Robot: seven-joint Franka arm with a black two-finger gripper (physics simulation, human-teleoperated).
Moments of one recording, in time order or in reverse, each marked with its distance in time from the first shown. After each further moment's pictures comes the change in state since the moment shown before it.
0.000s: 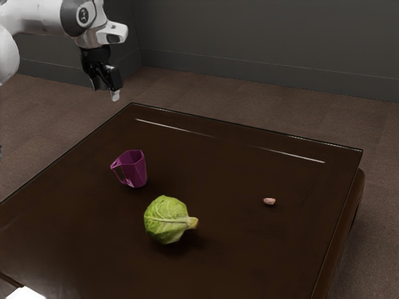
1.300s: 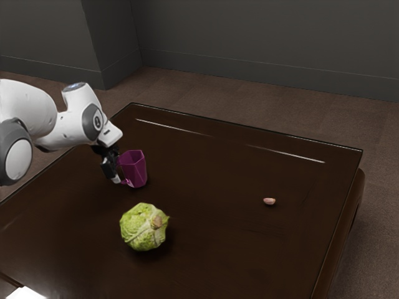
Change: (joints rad) arm 0.039 0.198 0.056 -0.518 -0.394 0.681 1.041
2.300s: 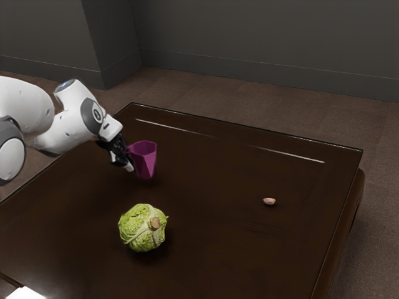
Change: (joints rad) arm -0.027 -0.053 0.000 -0.031 -0.216 0.059 0.167
